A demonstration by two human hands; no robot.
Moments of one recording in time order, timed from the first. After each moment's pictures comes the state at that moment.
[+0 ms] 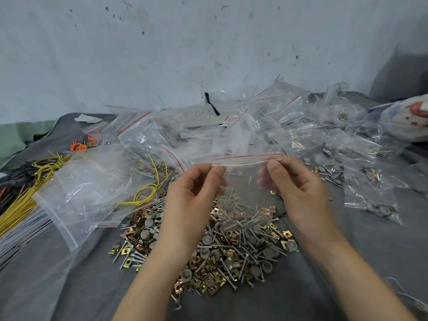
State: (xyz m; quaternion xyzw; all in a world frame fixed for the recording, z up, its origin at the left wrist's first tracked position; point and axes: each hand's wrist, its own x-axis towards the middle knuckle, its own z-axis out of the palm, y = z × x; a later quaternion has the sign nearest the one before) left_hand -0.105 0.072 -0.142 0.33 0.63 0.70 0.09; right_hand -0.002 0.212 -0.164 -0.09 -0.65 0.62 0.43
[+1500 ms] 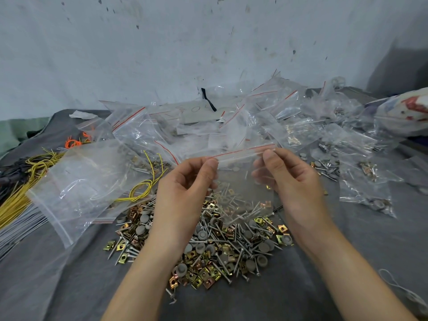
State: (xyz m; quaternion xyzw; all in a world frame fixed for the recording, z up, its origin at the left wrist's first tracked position) left_hand -0.105 0.071 -0.142 0.31 0.62 0.72 0.08; right_hand -0.005 0.209 -0.158 -0.11 -0.59 0.68 0.42
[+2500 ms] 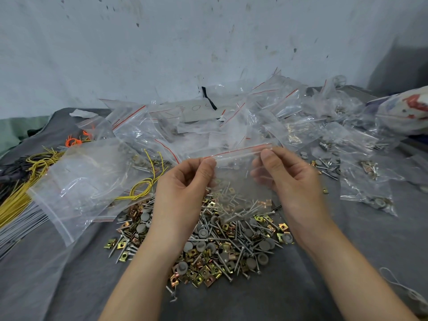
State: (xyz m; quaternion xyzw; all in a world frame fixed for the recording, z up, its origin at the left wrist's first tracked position) left_hand -0.108 0.072 -0.143 0.29 0.65 0.71 0.07; right_hand -0.006 0.207 -0.156 -0.11 -0.60 0.68 0.41
